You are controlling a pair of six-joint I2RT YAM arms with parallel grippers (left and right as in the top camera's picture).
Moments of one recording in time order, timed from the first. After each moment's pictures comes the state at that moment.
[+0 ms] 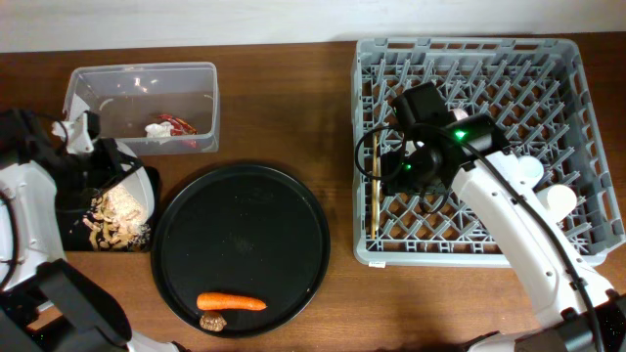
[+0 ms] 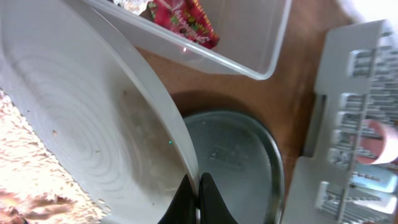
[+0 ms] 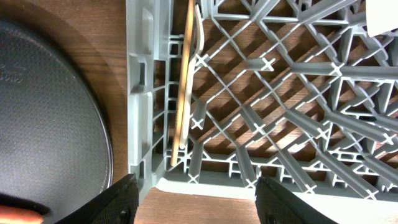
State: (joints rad) left arm 0.51 1.74 1.45 -1.02 0.65 0.04; right arm 0.35 1.58 1.48 -1.23 0.00 0.36
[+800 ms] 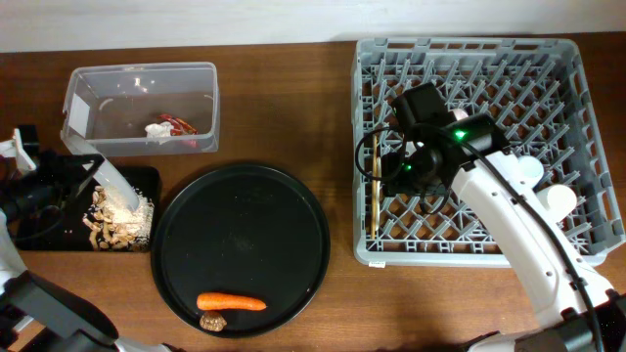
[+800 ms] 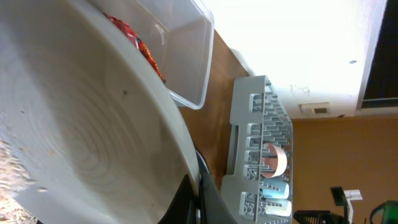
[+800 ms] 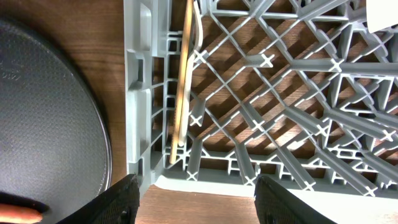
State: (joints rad) left arm 0.76 1.74 1.45 -1.05 1.05 0.09; right arm 0.35 1.58 1.48 -1.24 0.00 0.36
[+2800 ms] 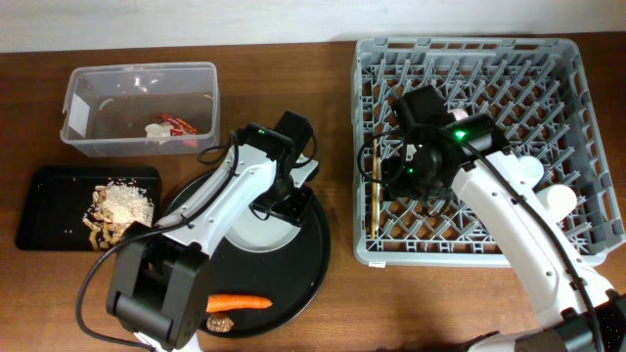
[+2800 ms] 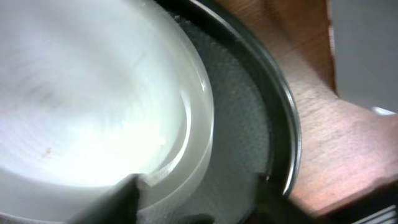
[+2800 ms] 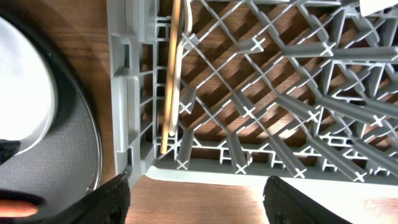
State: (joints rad) left arm -0.49 1.88 1.45 -1.16 0.14 -0.01; right arm 0.35 1.58 1.48 -1.28 0.02 0.35
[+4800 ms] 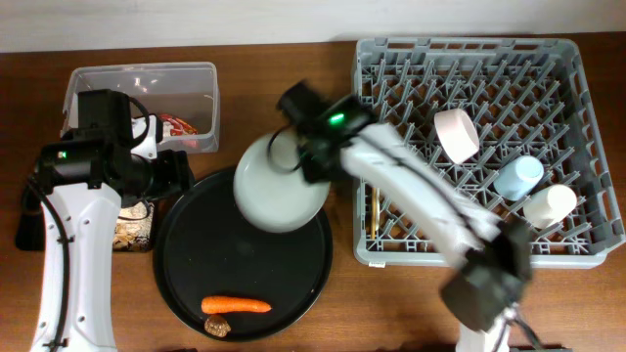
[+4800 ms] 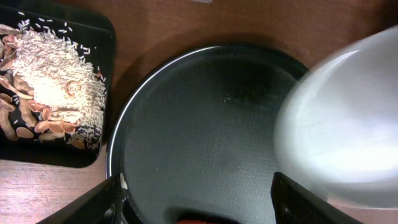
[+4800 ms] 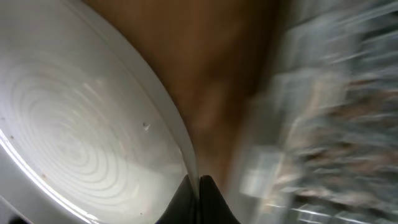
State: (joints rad) left arm 0.10 1.46 1.47 -1.26 0.12 -0.10; right arm 0.63 1.95 1.91 -1.29 0.13 0.48
